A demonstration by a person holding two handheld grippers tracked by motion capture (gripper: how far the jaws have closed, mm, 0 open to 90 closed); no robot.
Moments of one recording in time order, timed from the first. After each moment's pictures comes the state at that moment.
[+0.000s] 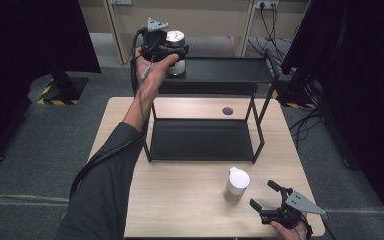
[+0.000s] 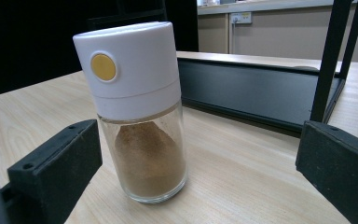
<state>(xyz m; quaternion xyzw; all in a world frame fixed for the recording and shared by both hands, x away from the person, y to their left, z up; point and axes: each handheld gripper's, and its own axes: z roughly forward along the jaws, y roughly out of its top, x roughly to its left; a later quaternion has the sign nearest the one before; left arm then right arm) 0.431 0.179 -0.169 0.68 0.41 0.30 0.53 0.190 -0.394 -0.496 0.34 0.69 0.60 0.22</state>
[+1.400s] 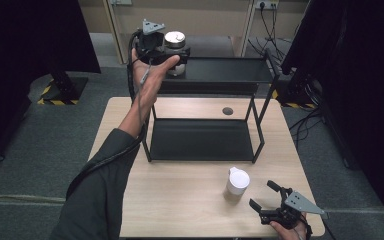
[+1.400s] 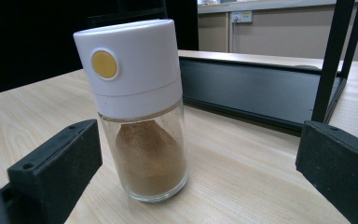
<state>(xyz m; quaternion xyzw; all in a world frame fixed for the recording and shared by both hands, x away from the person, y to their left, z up) 0.403 0.179 -0.168 0.65 0.42 0.31 0.55 0.190 -0.393 -0.496 0.34 0.69 0.60 0.22</state>
